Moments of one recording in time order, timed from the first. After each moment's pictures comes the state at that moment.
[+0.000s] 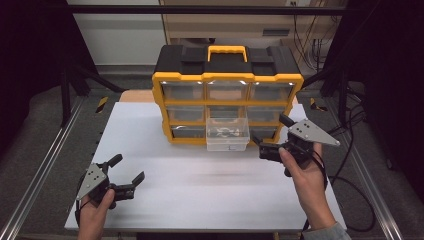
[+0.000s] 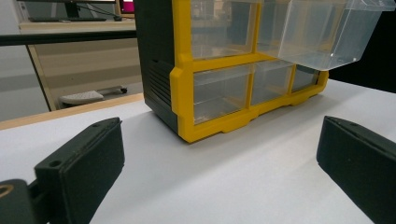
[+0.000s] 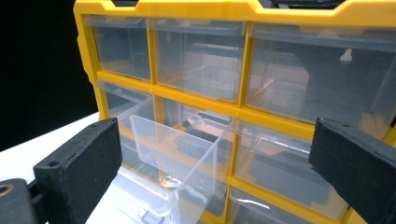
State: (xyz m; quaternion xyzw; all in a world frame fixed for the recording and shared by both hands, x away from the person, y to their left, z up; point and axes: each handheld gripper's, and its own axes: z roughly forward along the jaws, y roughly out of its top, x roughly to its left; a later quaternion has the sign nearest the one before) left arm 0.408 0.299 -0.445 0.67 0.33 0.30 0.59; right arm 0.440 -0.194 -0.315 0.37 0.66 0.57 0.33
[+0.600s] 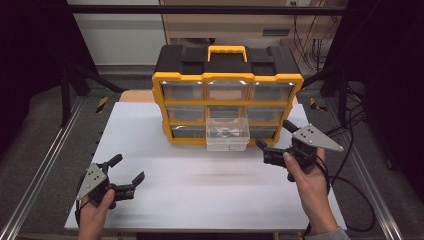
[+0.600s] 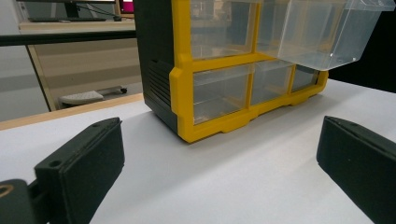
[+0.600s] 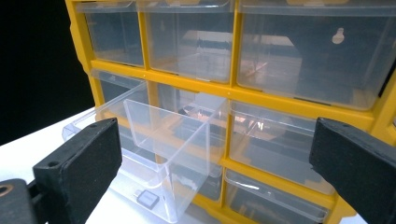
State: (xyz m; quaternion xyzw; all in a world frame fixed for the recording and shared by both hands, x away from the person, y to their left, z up) left arm 0.408 0.299 -0.445 0.67 0.33 0.30 0.59; right arm 0.435 -0.205 -0.329 0.38 0.66 0.57 0.32
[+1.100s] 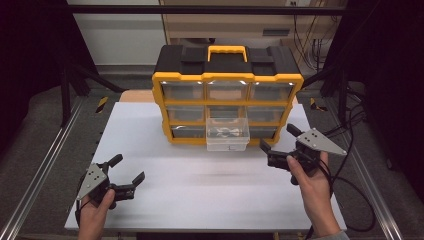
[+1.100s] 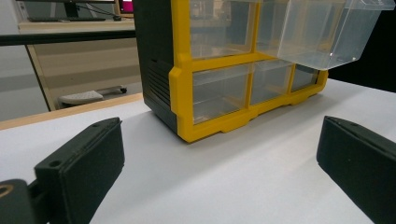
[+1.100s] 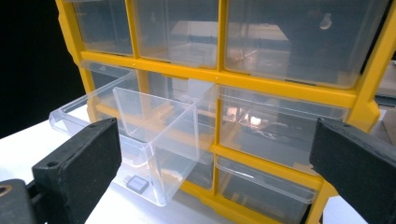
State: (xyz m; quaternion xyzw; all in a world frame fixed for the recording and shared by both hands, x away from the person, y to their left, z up) left arm 0.408 0.299 -0.445 0.67 0.33 0.30 0.59; right arm 0.433 -0.216 -0.340 0.39 0.66 0.56 0.32
